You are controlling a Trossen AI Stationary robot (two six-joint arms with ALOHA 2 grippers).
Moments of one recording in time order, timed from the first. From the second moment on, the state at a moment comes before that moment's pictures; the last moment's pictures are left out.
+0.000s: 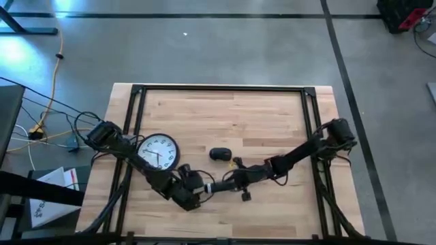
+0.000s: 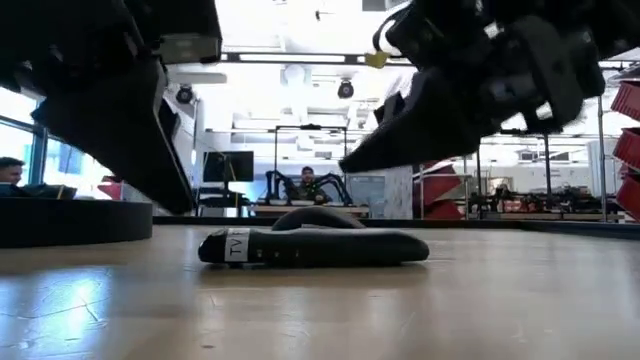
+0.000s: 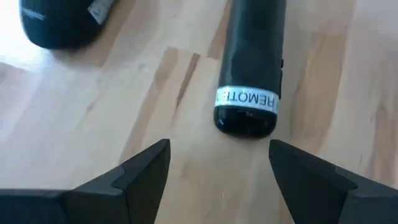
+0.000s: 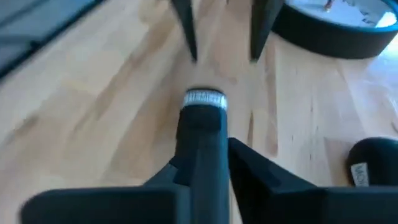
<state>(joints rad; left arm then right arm) -0.62 1.77 1.04 -0.45 -0.52 -0.84 0.39 1.86 0.77 0.56 0.15 -0.03</state>
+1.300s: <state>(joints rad) -0.54 1.90 1.04 -0.24 -0.55 -0.73 0.38 1.96 0.77 0.49 0.14 0.11</state>
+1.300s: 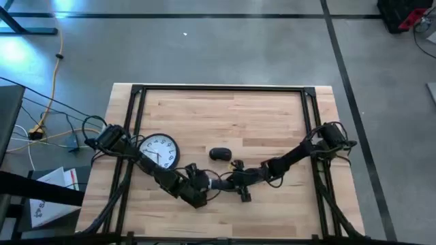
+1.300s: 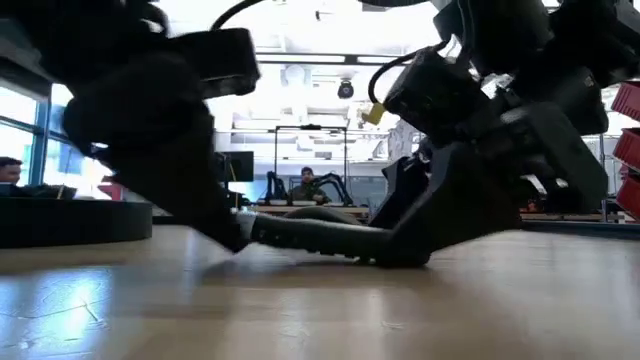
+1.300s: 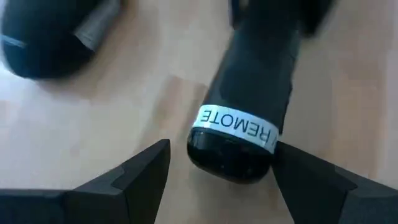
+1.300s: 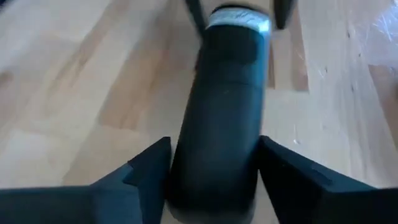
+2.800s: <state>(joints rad) -0.54 1.90 1.04 -0.33 -0.63 -0.70 0.39 1.88 0.77 0.36 0.25 0.14</state>
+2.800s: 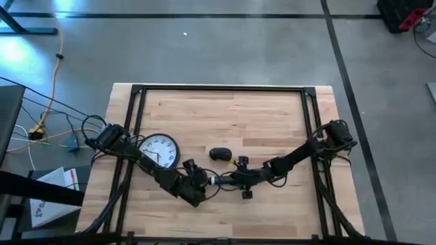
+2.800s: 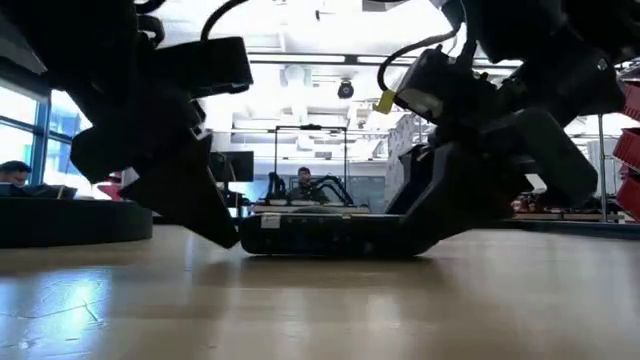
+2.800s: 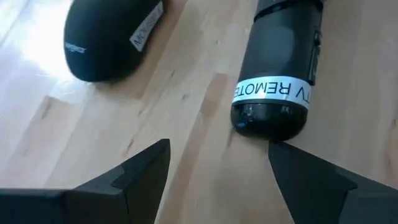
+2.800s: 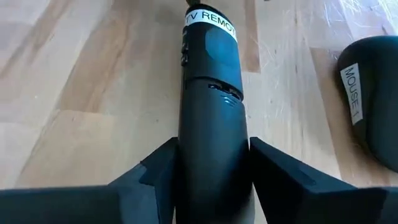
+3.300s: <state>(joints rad) -0.51 1.91 1.04 -0.19 -0.59 -0.61 0.40 1.88 0.77 0.40 0.23 0.18</state>
